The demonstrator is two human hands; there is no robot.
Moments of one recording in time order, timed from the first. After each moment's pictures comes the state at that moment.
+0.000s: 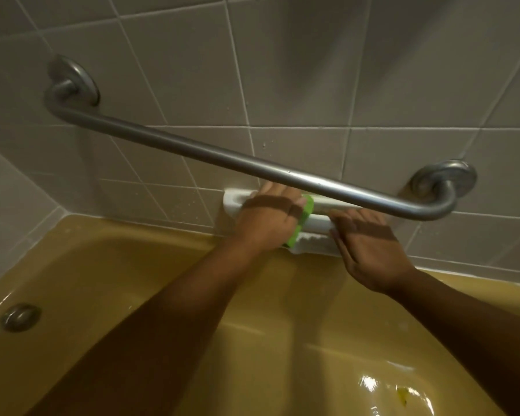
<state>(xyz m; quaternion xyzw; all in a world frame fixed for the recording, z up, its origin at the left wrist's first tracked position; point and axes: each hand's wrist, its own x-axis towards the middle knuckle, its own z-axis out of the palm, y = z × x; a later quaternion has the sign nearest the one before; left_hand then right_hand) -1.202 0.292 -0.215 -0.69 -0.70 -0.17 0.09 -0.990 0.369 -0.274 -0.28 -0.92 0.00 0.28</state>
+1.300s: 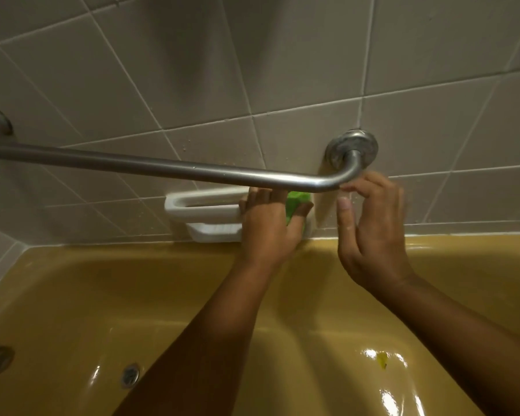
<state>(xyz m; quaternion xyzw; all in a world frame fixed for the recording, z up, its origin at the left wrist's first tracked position) -1.082 0.318 -0.251 -0.62 -0.75 -0.23 0.10 -0.907 0.331 -0.247 -0.37 -0.76 0.10 0.53</state>
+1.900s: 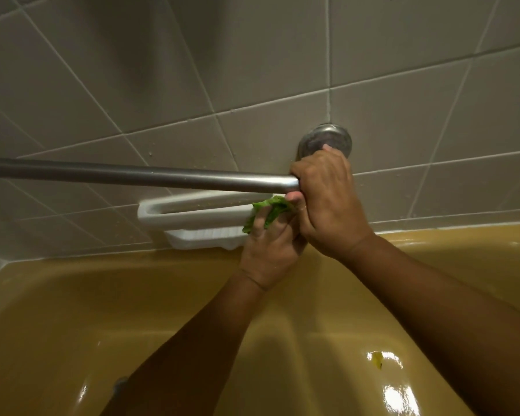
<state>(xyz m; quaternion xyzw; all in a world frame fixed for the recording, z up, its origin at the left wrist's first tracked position) -1.077 0.334 -0.328 -0.77 -0.48 -0.19 0.39 -0.925 0.387 -0.248 -0.29 -0.82 0.03 0.50</state>
